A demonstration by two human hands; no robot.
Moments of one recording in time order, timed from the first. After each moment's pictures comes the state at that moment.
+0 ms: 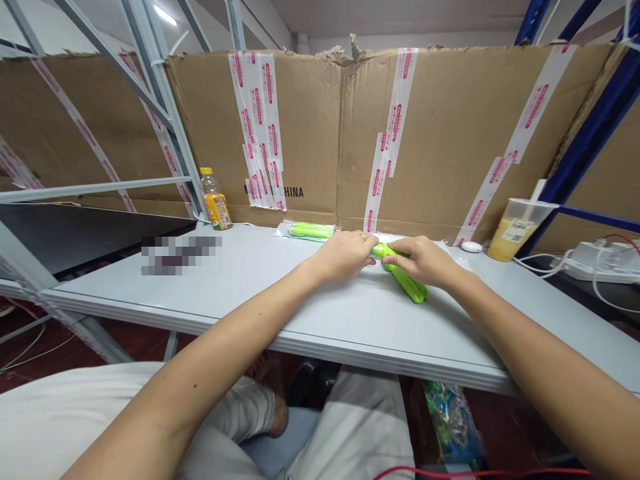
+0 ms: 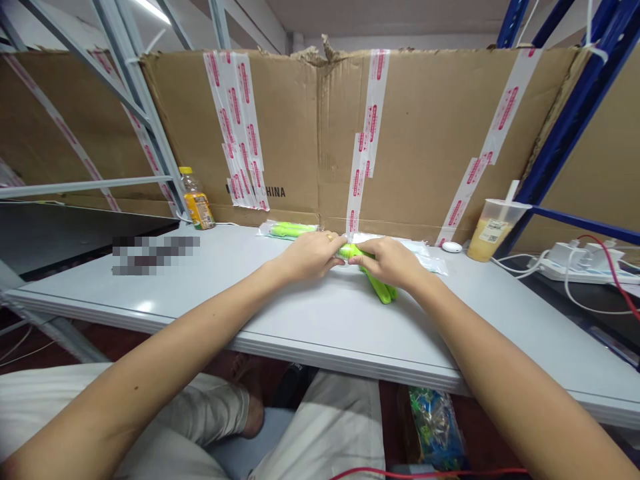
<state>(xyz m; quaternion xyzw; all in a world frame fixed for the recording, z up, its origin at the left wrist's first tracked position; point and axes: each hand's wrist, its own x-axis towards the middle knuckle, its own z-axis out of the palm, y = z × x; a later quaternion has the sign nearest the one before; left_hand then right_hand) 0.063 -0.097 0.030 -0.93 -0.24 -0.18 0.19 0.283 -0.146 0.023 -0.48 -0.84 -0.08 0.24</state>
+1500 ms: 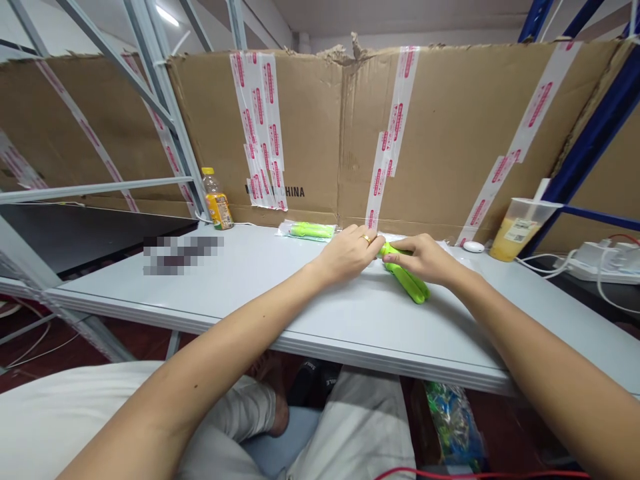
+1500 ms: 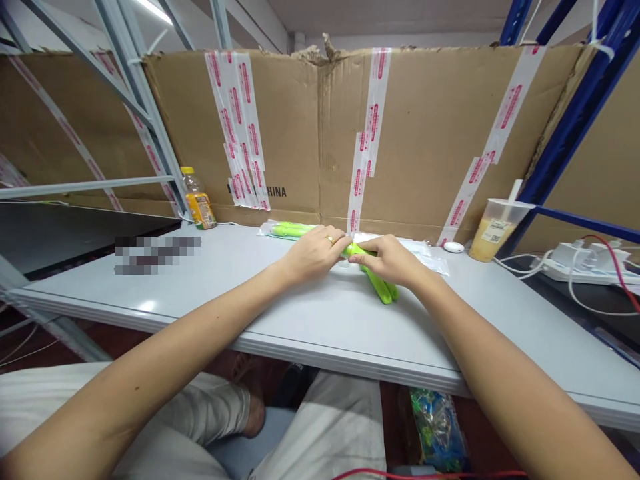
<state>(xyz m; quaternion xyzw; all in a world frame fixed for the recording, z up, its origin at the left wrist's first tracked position) 0.070 -0.093 0.024 -0.90 -0.19 -0.21 0.33 0.281 -0.146 0.028 -0.45 -0.84 0.03 0.29</state>
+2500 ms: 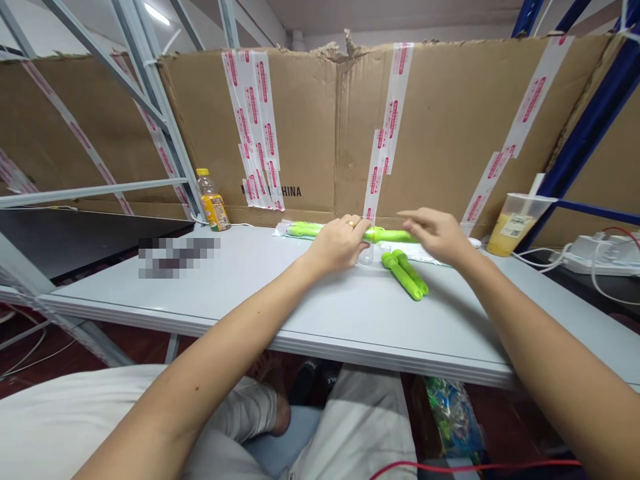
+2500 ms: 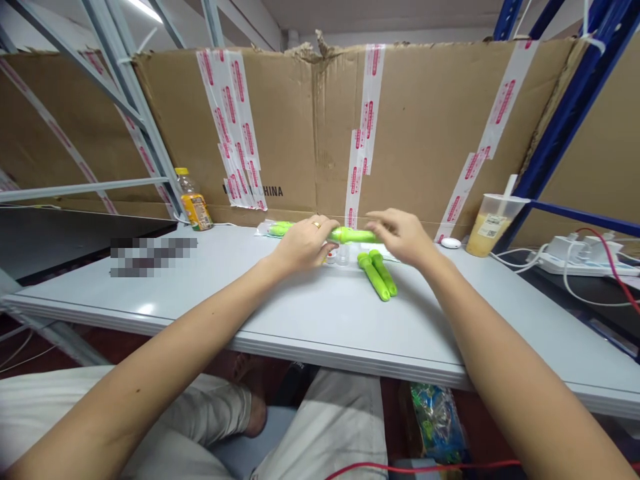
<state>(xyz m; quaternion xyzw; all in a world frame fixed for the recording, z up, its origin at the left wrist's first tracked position) 0.060 -0.082 0.029 -0.88 -0.24 -0.28 0.30 0.311 -0.134 0.039 -0.48 -0.77 -0.11 0.40</state>
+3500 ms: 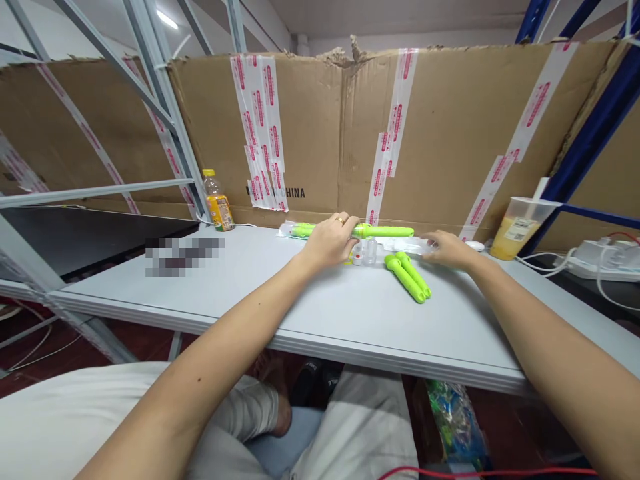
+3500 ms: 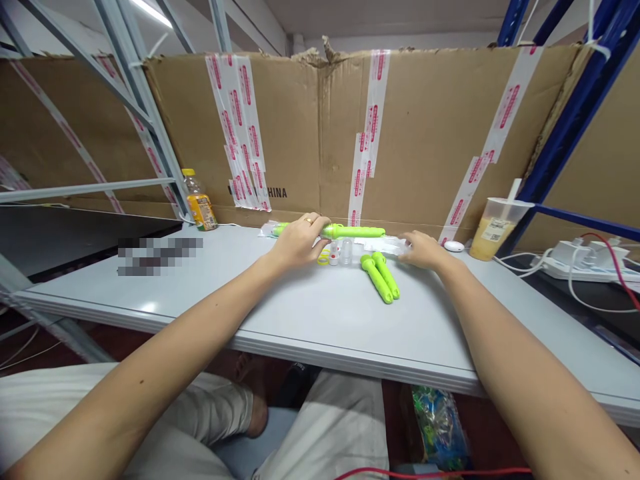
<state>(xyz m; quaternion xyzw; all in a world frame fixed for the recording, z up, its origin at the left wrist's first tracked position) 0.045 -0.067 0.026 -0.87 -0.31 -0.30 0.25 0.394 -0.071 -0.014 -0.67 -0.72 -0.06 0.17</state>
